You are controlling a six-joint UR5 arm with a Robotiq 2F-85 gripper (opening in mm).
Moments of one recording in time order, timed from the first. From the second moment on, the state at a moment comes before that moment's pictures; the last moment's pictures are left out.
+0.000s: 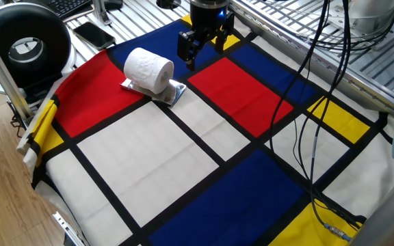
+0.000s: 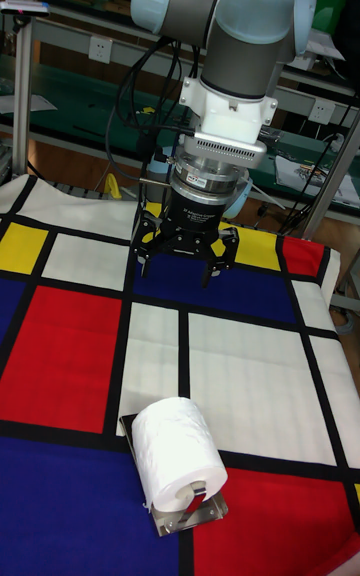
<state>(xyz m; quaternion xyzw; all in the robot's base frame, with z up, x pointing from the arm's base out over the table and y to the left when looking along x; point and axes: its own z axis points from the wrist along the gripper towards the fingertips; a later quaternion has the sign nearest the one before) 0.544 0.002 0.190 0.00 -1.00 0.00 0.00</state>
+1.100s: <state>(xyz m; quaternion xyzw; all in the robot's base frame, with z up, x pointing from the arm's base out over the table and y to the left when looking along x) 0.558 0.034 0.179 -0.02 -1.00 -0.03 -0.02</state>
